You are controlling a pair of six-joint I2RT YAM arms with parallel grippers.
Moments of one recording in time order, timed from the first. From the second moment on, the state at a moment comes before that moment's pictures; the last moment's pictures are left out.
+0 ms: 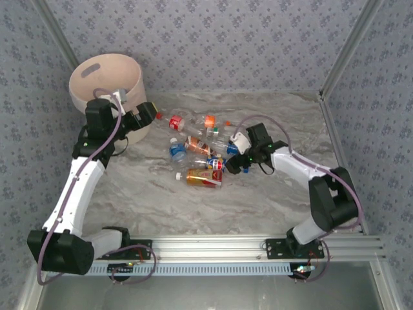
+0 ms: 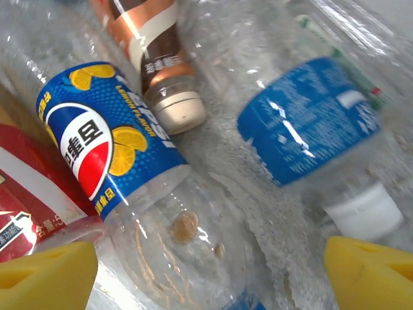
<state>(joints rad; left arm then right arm) -0.13 1.15 1.14 -0.37 0.32 -0.56 0.44 1.57 0.98 -0.41 -0.26 -0.33</state>
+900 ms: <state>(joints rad) -0.13 1.12 1.14 -0.37 0.30 -0.51 0.51 1.82 1.22 -0.73 -0.23 -0.80</state>
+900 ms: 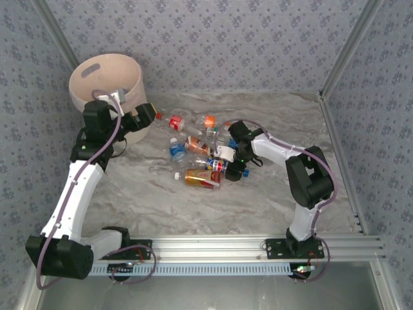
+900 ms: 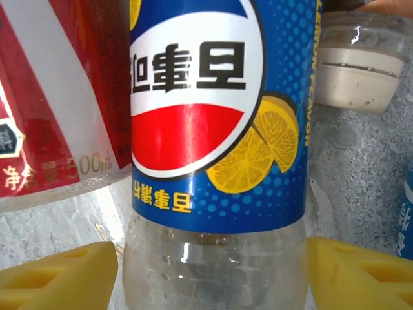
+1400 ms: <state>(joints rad) -0.13 1.13 1.12 -0.37 0.30 -0.51 0.55 1.81 1.11 -0.57 -0.16 -0.77</state>
